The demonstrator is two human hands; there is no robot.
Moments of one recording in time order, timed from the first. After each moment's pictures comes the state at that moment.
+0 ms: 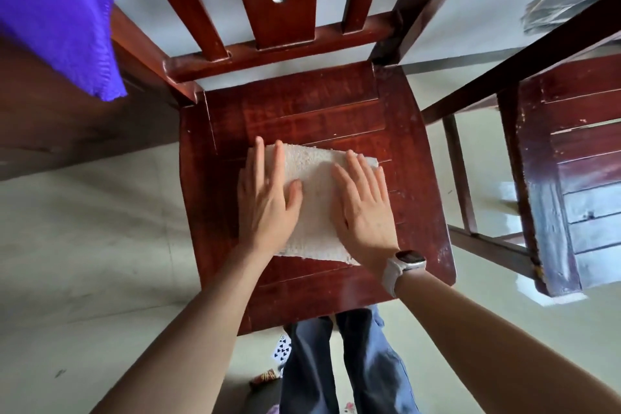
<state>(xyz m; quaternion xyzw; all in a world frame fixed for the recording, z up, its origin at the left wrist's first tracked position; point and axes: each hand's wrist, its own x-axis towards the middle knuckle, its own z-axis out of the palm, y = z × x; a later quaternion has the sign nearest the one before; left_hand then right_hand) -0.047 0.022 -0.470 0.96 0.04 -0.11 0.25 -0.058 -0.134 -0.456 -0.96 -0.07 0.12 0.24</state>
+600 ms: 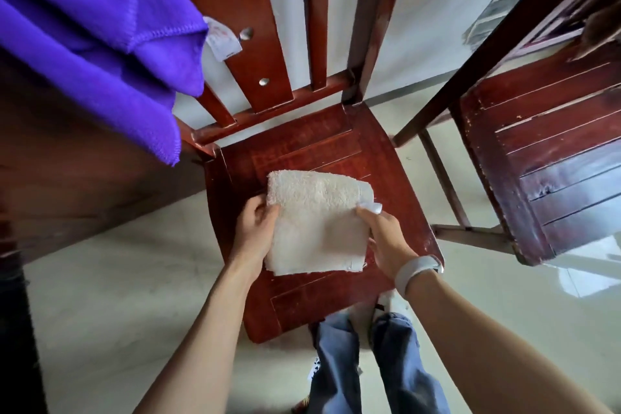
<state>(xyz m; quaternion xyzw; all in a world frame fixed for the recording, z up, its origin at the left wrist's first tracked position) -0.042 0.043 -0.391 0.73 0.30 -0.20 0.58 -0.070 -0.147 -0.408 -0.56 0.44 0.22 0.66</state>
